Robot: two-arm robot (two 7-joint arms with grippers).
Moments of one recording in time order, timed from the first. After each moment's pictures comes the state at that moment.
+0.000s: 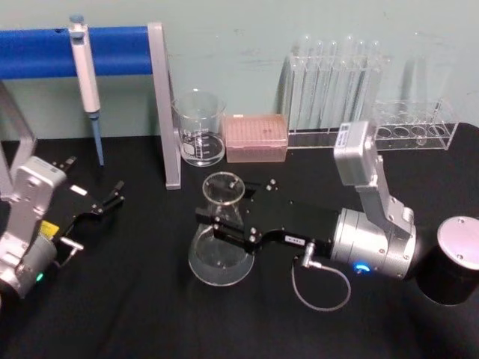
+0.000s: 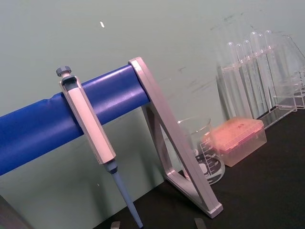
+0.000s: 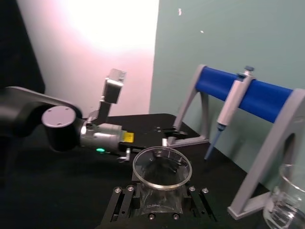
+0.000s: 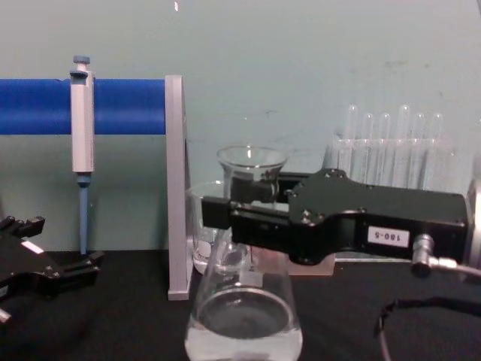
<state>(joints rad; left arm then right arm) -0.20 0.60 0.45 -1.41 -0.25 -0.12 0.03 0.32 0.48 -0.56 -1.62 0.47 -0.01 0.68</state>
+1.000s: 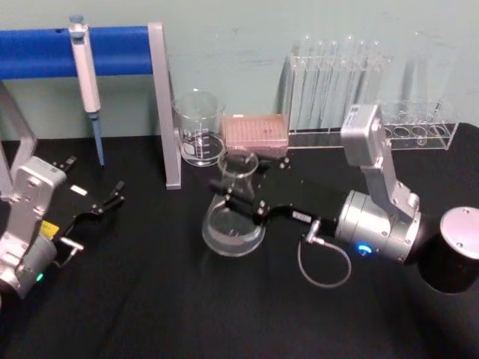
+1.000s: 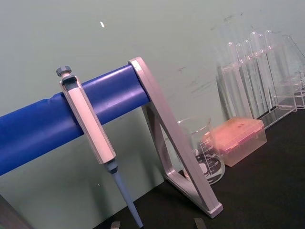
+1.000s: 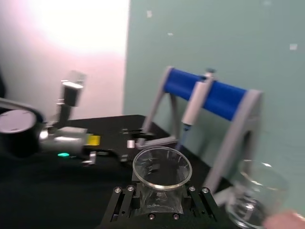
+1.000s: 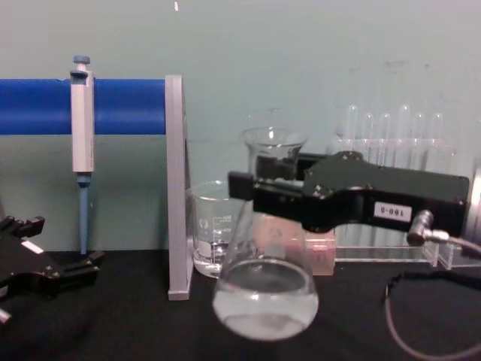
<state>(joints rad) -0.20 0.60 0.45 -1.41 -0.25 -0.12 0.03 0.35 0.48 -0.56 -1.59 0.47 -0.03 0.59</state>
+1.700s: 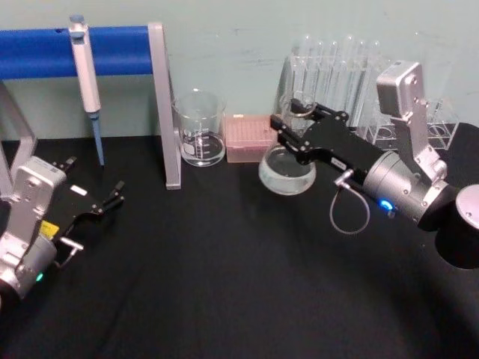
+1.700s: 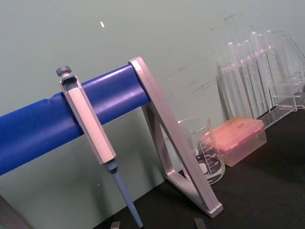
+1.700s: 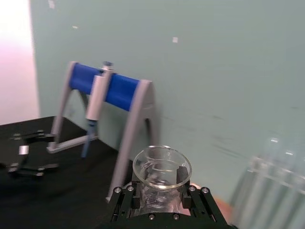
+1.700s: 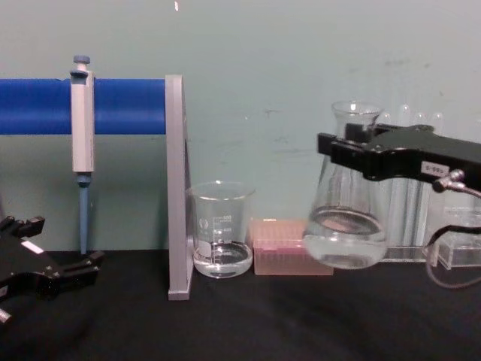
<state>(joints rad) -0.20 0.60 0.45 -1.41 -0.25 -0.12 0.03 0.37 0.41 -0.42 -1.48 0.38 0.00 0.37</state>
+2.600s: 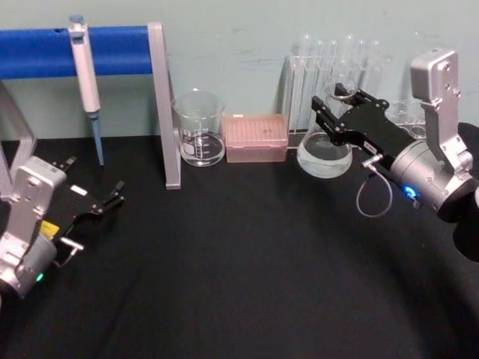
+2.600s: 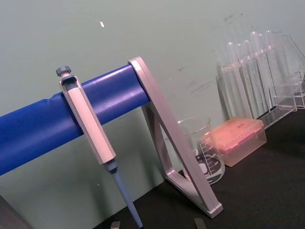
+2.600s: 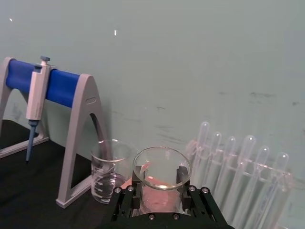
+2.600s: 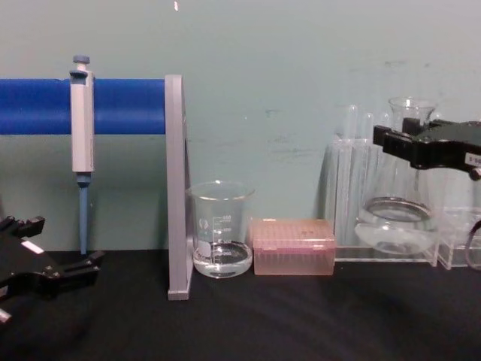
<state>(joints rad) -0.20 0.60 0.45 -1.41 -0.25 -0.12 0.03 0.36 0.37 -0.31 -1.45 0.32 0.02 0.30</state>
